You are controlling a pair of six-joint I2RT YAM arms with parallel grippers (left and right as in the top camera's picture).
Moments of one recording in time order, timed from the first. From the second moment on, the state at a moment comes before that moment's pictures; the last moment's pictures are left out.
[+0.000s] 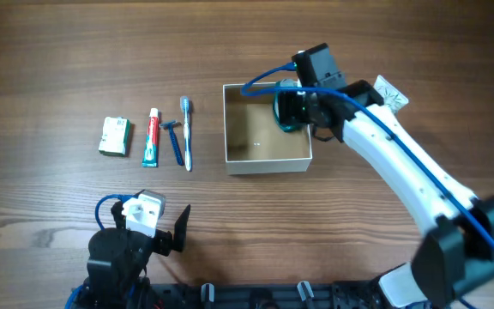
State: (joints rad) left arm -0.16 0.01 0.23 -0.72 0.17 0.05; right arm 0.44 1.64 1.35 -0.74 0.05 0.29
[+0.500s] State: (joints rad) left arm -0.16 0.01 0.23 -0.72 0.17 0.05; right arm 0.02 1.41 1.44 -0.86 0.16 0.18
